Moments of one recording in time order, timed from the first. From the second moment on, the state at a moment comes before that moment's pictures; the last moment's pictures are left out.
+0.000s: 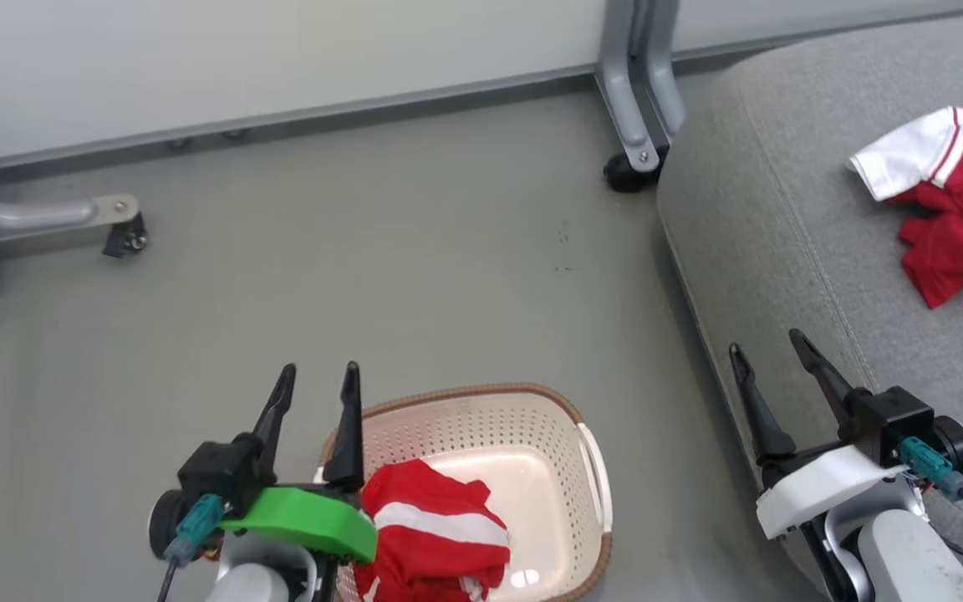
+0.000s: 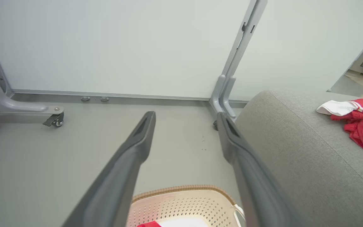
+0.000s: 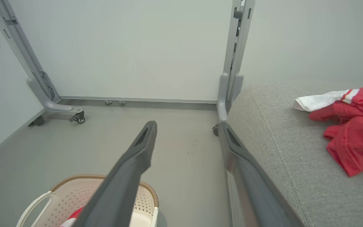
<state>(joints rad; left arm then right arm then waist) -0.15 0.09 -0.35 0.26 -0.43 0.03 -0.26 -0.17 -0.16 0.12 0.27 0.20 0.13 -0.26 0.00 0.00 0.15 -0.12</state>
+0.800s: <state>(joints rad) 0.22 0.05 -0.10 0.03 -0.18 -0.07 -0.26 0.18 -0.15 0.10 0.05 0.18 0.13 -0.26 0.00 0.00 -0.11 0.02</state>
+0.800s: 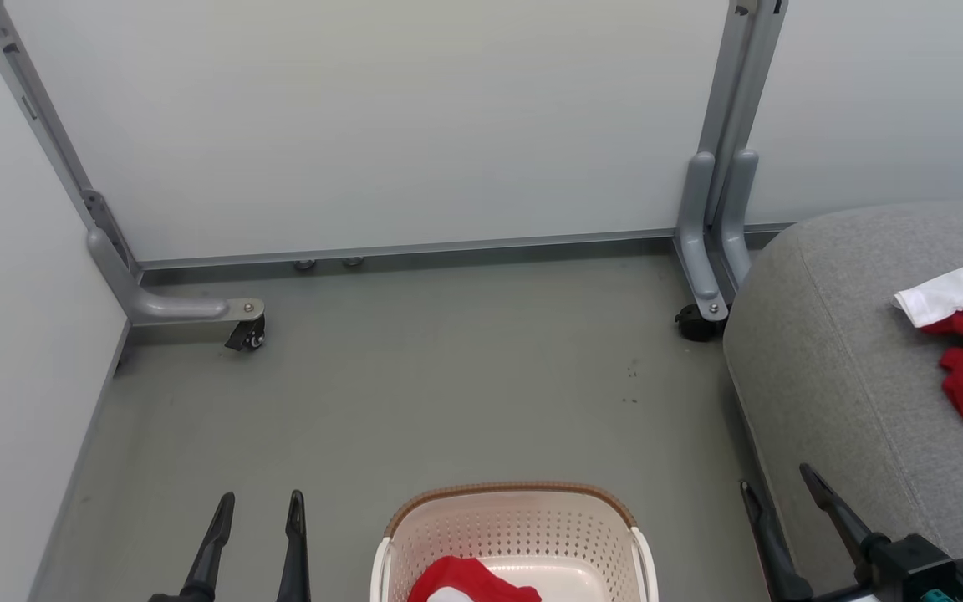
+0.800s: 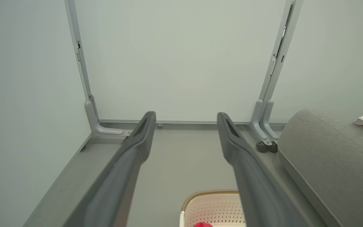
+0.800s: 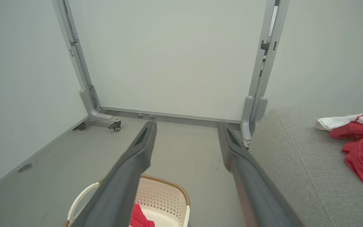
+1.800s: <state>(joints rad) 0.26 0.05 -0.13 0.06 -0.18 -0.07 -0.26 0.22 -0.15 0.09 0.04 0.17 0.13 -0.26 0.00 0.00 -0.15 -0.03</state>
